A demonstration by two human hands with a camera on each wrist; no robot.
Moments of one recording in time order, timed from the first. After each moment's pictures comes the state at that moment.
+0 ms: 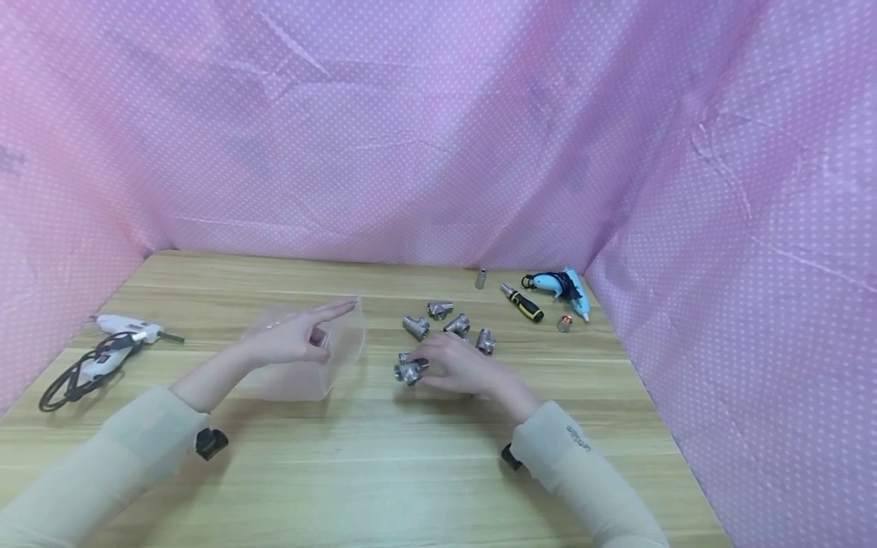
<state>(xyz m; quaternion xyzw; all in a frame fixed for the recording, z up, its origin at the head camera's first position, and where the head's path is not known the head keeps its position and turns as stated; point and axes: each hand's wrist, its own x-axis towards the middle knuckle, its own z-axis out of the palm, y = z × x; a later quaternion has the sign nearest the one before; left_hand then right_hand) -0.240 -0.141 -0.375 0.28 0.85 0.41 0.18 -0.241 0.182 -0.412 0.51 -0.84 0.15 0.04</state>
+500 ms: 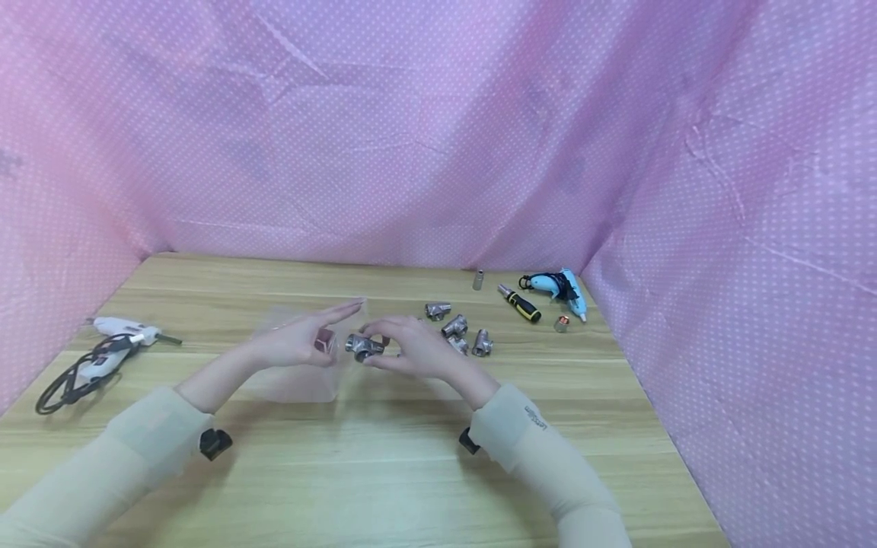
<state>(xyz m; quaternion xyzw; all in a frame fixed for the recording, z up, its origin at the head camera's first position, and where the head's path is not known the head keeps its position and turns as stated) -0.240 -0.133 -0.376 0.30 0.84 0.42 0.18 -0.248 0.119 -0.388 0.51 -0.82 0.26 0.08</state>
